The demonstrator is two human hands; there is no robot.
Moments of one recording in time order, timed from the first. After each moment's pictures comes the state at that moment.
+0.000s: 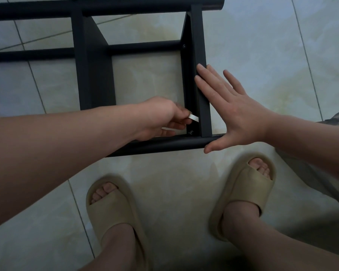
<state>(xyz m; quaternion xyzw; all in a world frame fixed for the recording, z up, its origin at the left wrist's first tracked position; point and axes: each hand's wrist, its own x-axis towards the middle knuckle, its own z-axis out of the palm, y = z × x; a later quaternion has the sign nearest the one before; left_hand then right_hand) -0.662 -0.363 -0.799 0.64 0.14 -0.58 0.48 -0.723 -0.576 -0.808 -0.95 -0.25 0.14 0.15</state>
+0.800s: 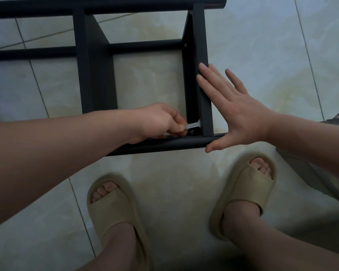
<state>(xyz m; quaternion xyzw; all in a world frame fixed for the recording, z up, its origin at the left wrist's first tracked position) -0.666 -0.347 -0.792 0.70 0.00 -0.60 0.38 -0.723 -0.575 -0.808 -0.95 -0.25 0.14 0.15</state>
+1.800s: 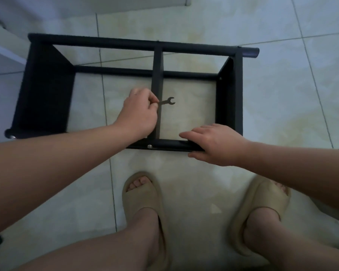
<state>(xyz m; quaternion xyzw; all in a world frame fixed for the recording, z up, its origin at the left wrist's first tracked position) -0.666 -0.223 -0.740 0.92 0.01 -0.19 0.33 -0.729 -0.441 -0.757 -0.91 -0.32 0.24 0.08</state>
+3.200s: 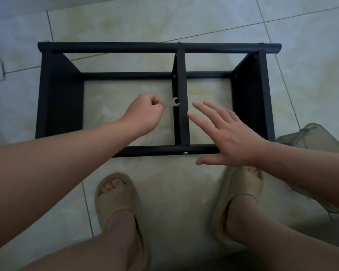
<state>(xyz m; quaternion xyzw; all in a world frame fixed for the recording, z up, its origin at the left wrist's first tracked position) -0.672 -0.321 -0.759 0.85 0.05 -0.31 0.42 -0.774 -0.551 -0.751 -0.95 -0.24 0.18 0.08</state>
